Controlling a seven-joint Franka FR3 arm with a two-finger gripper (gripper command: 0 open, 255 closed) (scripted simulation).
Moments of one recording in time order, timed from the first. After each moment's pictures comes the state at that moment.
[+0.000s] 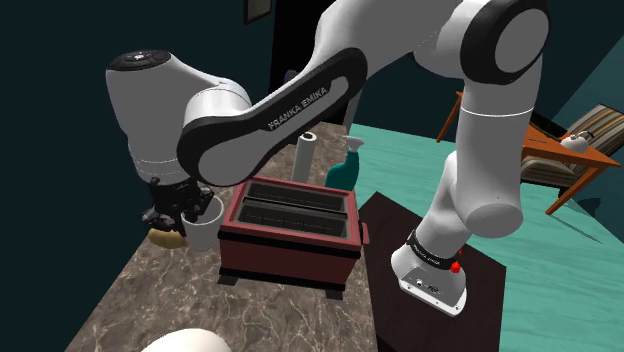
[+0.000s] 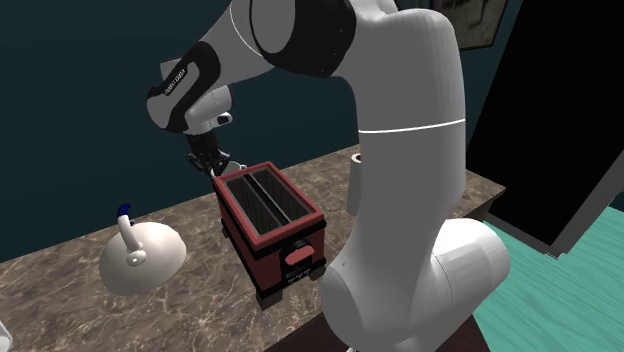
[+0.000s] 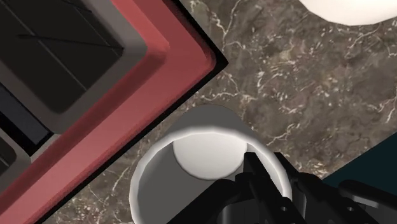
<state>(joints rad) 0.43 0.37 0.42 -1.85 -0.25 2.16 1.06</state>
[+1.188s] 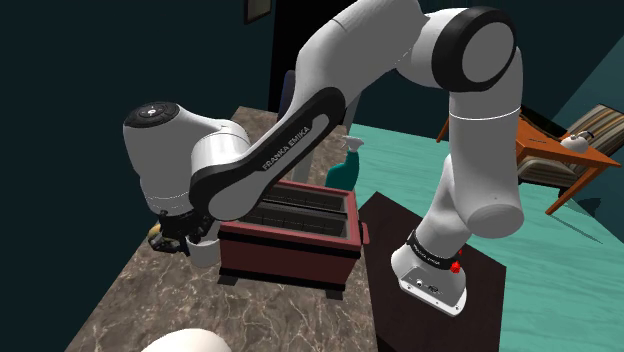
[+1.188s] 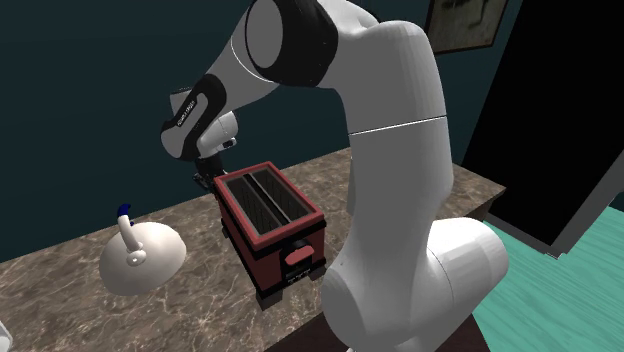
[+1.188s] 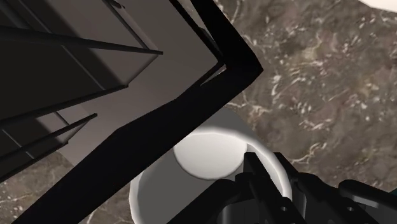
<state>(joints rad) 0.45 0.48 0.38 -1.89 -0.31 2.29 1.11</state>
